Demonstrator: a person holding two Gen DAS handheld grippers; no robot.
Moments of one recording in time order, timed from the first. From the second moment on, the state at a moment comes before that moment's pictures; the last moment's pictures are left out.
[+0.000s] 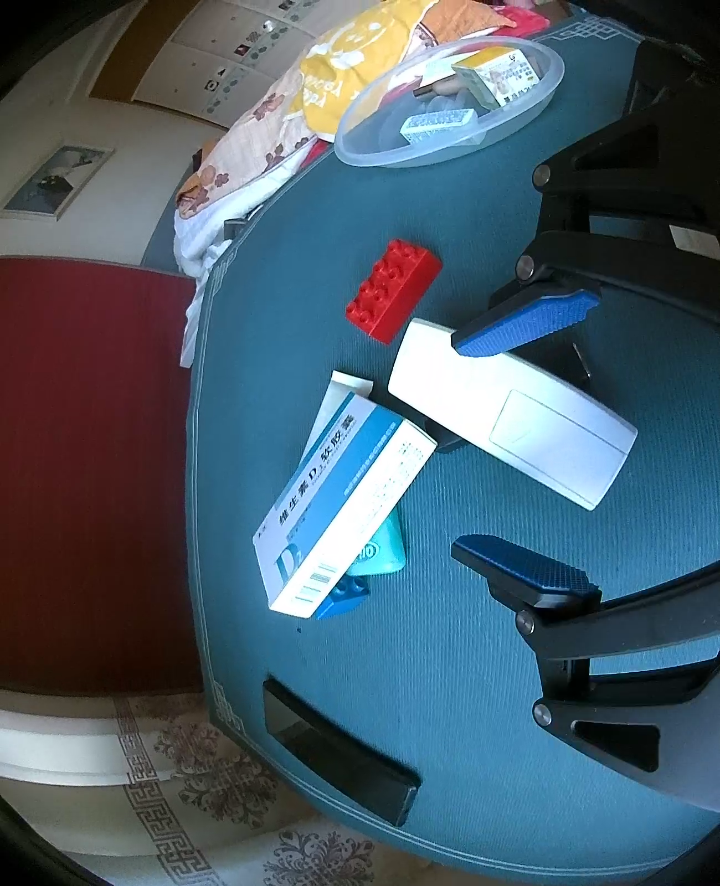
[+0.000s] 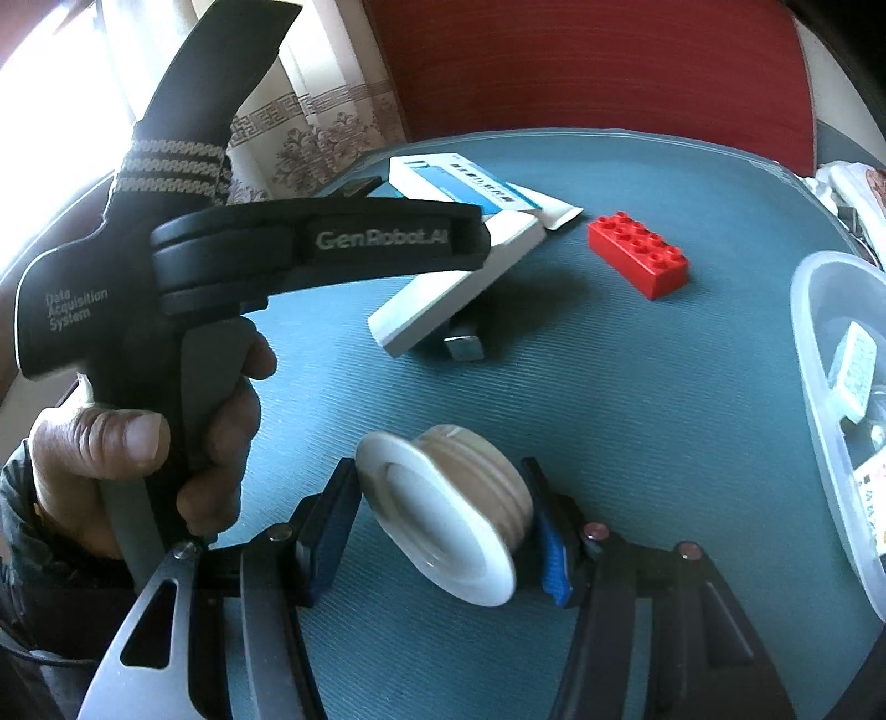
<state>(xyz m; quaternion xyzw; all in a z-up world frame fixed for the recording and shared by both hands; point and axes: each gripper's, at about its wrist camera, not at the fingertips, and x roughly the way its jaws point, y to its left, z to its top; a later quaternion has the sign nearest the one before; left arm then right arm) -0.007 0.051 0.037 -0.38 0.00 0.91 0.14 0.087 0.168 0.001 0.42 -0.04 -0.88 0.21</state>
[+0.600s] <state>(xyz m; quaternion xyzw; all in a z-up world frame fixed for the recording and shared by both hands) -0.005 0.067 0.028 -0.39 0.03 0.91 0.15 0.093 0.194 0.003 0.42 -0.06 -0.89 0.18</state>
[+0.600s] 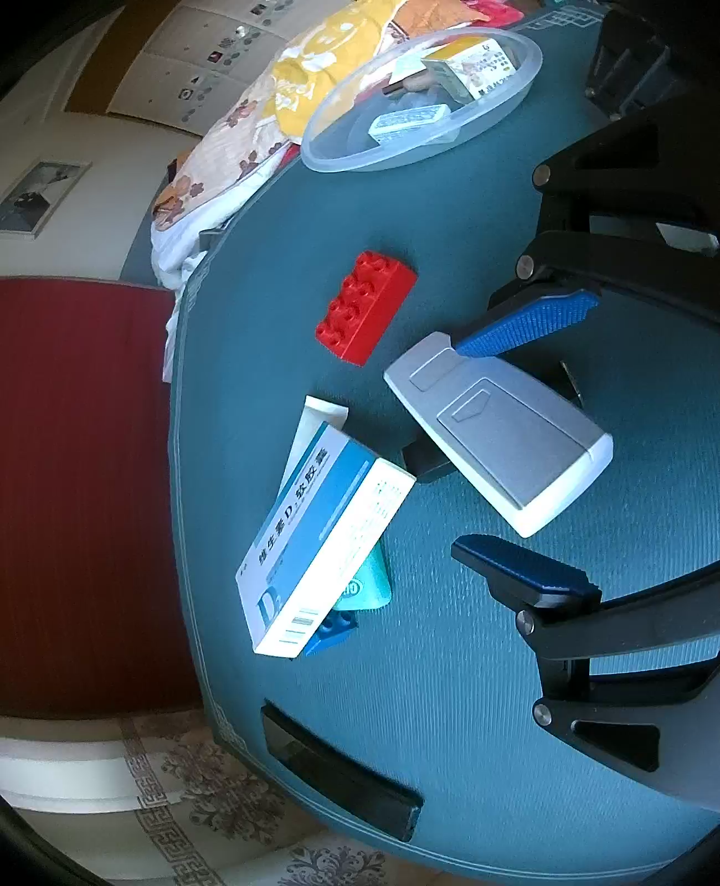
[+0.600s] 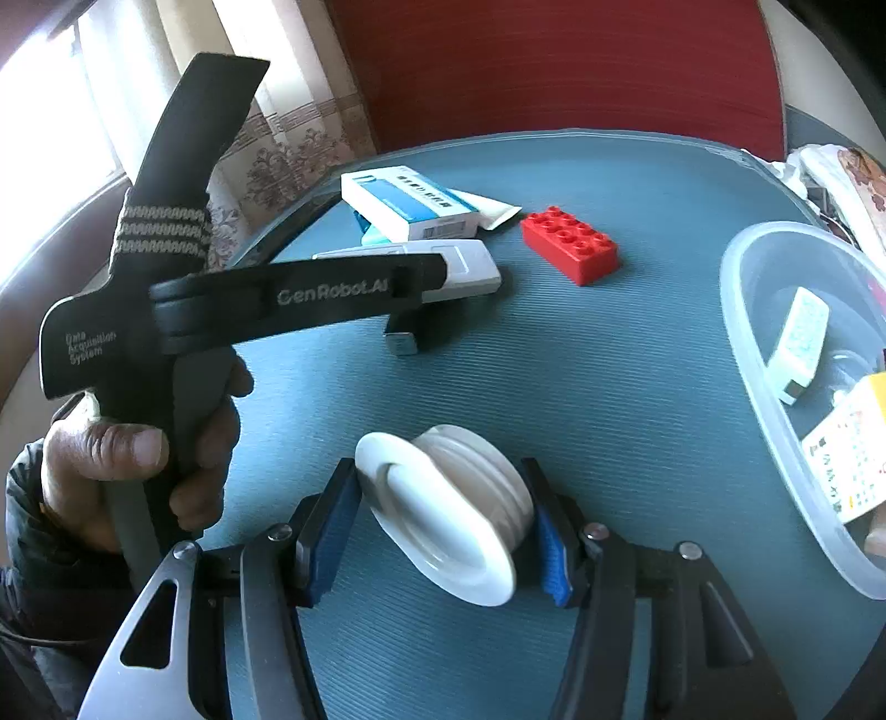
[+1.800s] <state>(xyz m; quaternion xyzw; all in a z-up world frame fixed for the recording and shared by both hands) 0.002 0.077 0.013 -0.41 0.05 0.90 0.17 0.109 0.226 0.011 0.40 -0.08 -0.90 0.15</state>
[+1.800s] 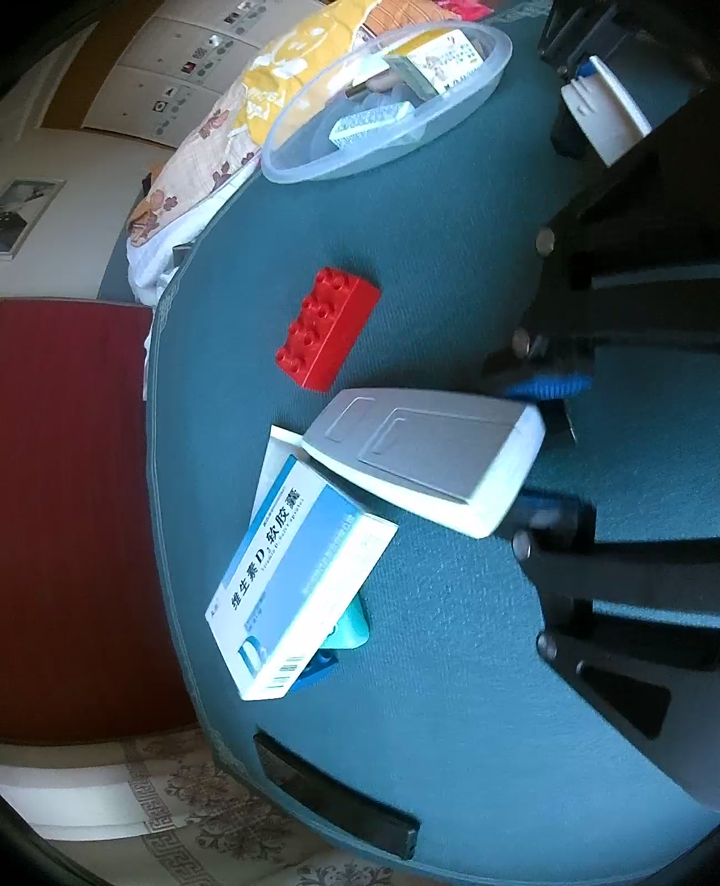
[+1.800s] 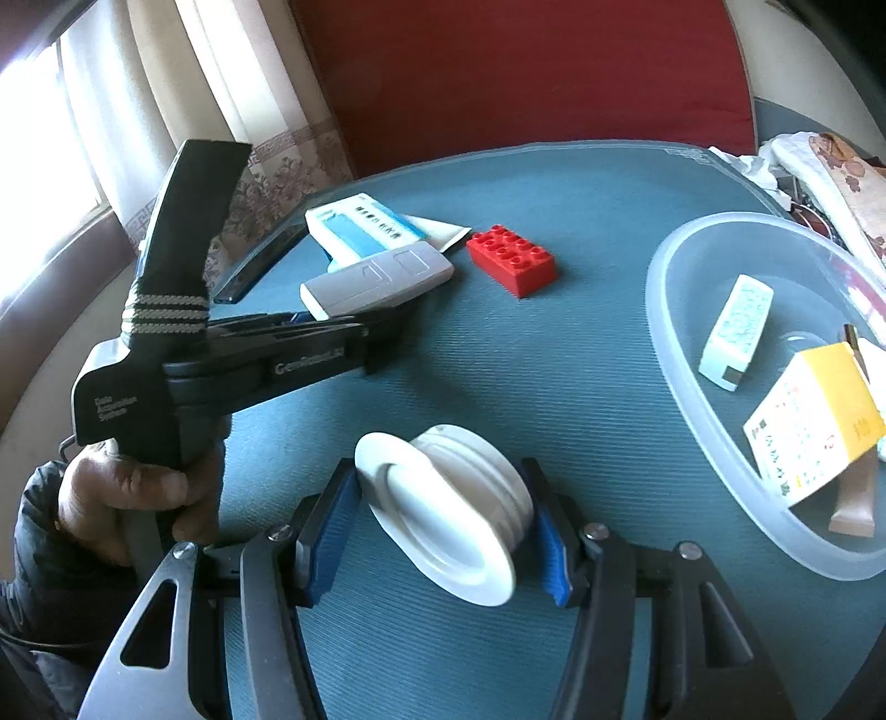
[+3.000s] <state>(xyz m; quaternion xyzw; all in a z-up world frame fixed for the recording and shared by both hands) 0.003 0.094 0.016 -0.40 0.06 0.90 0.15 0.120 0.257 0.024 0.37 -0.10 -0.91 0.14</state>
